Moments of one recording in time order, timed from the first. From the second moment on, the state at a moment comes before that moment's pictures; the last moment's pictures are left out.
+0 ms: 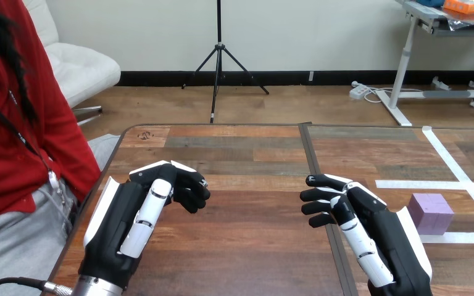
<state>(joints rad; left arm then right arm) 0.18 0.18 -0.01 0.08 -0.07 -0.56 -0.25 0.36 -0.10 0.03 -0.07 -0.01 -0.46 0.17</state>
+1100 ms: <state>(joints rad) 0.17 0.18 -0.01 0.08 -0.06 -0.56 -0.25 0.29 -0.15 0.00 -0.05 -0.16 -0.43 0.13</state>
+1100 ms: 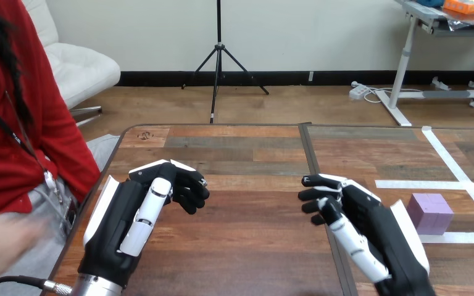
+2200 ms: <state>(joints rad) 0.17 0.18 -0.01 0.08 -0.06 -0.54 -0.25 -0.04 -0.44 -0.07 0.13 -0.41 -0.21 0.06</state>
